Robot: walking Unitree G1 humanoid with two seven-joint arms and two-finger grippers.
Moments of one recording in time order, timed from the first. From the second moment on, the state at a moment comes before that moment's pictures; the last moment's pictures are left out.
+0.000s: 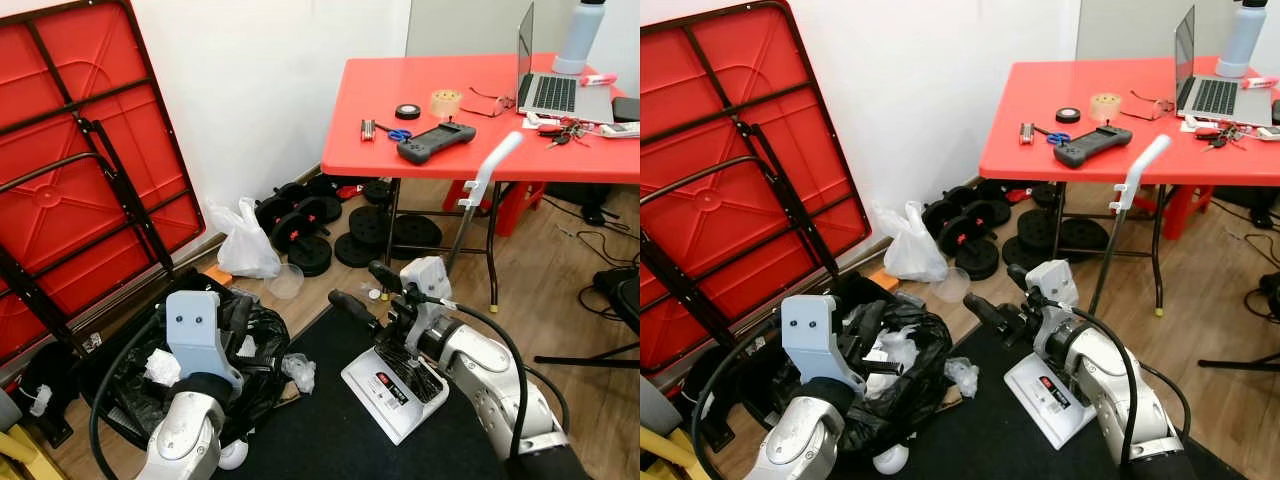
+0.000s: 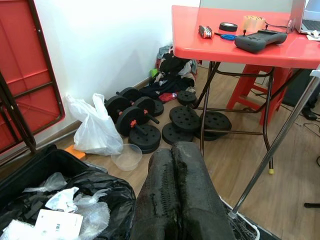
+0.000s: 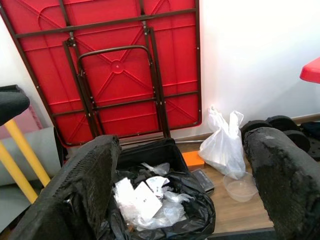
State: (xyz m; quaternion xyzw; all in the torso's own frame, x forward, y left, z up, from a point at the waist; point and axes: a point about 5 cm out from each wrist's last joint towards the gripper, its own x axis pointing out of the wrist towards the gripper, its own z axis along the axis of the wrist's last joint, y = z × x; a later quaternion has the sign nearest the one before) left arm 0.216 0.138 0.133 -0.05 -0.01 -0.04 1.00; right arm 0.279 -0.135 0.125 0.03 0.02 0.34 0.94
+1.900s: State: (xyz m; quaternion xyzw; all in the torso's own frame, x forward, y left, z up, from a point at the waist) left arm 0.214 0.130 0.136 -0.03 -0.02 -0.10 0.99; right arm 0.277 -0.130 0.125 0.04 0.02 0.37 0.93
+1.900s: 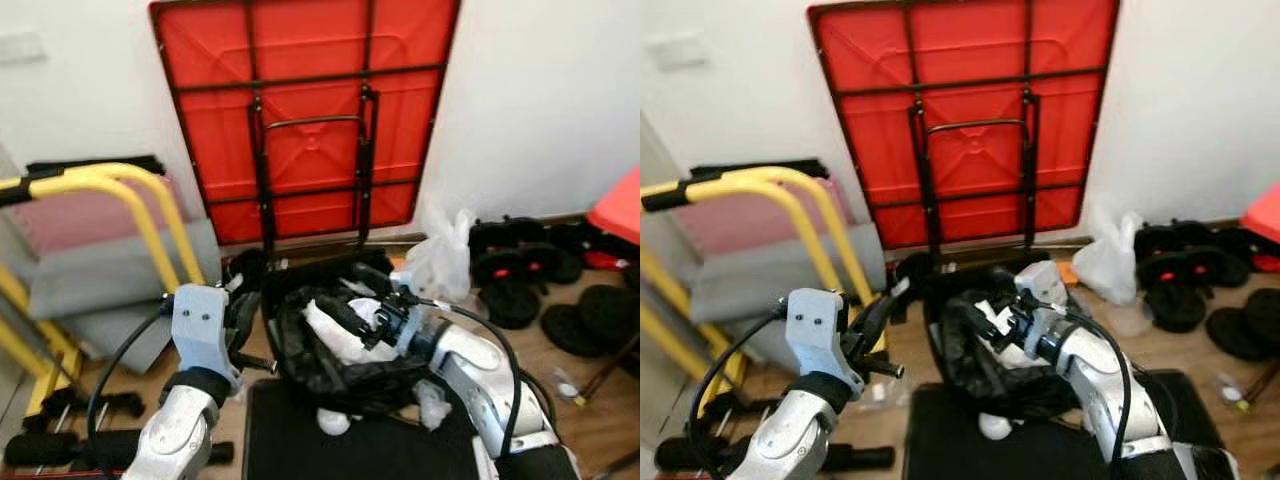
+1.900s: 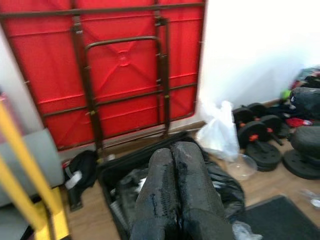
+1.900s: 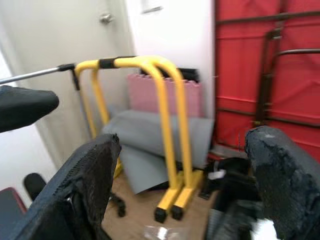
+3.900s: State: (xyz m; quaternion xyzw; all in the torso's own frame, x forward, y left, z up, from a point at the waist) left arm 0.219 0.123 0.135 -0.07 -0.02 -0.14 0.99; right arm 0.280 -0.137 0.118 0.01 0.05 0.38 0.92
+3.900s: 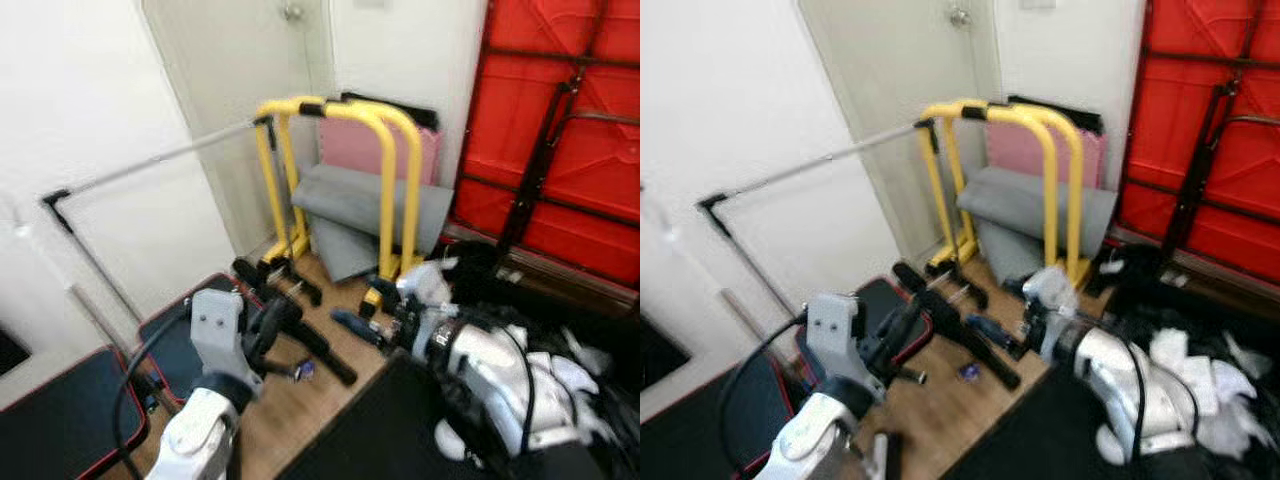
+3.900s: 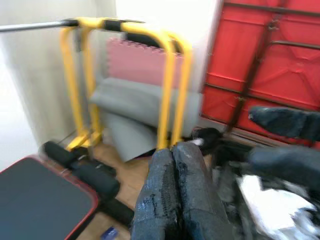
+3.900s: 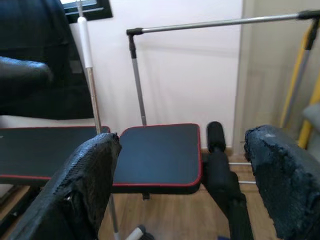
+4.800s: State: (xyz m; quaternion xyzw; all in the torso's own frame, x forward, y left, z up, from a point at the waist) left arm 0.220 0.129 0.130 -0.06 -0.01 -0.13 0.99; right arm 0.281 -0.129 0.120 0.05 0.04 0.38 0.92
